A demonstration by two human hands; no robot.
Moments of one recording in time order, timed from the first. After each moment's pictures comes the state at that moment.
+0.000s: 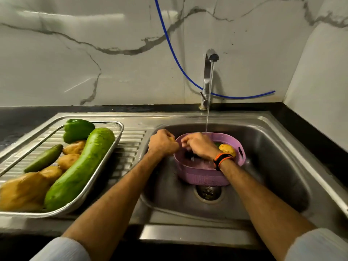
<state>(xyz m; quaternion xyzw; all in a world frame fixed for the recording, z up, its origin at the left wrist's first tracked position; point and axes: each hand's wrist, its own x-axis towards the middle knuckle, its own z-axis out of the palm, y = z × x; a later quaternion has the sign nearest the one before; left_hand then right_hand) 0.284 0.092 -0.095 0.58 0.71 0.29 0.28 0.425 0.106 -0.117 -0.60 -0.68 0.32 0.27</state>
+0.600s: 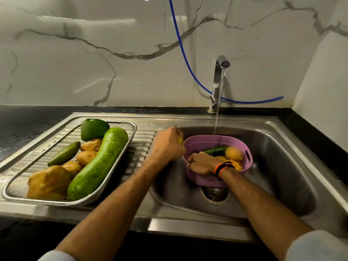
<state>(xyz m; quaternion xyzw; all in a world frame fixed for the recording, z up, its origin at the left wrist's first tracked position) 0.265 0.051 -0.062 0.70 0.66 0.24 0.14 0.409 0.089 -0.143 -0.59 -0.78 0.21 0.00</state>
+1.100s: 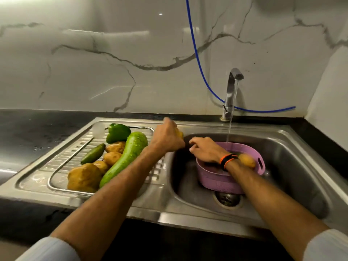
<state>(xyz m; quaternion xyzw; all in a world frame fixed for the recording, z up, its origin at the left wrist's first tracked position) 0.217 0.036 -0.017 0.66 0.68 0.28 0.14 0.372 0.076 -0.073 -0.56 -0.80 0.16 0.14</state>
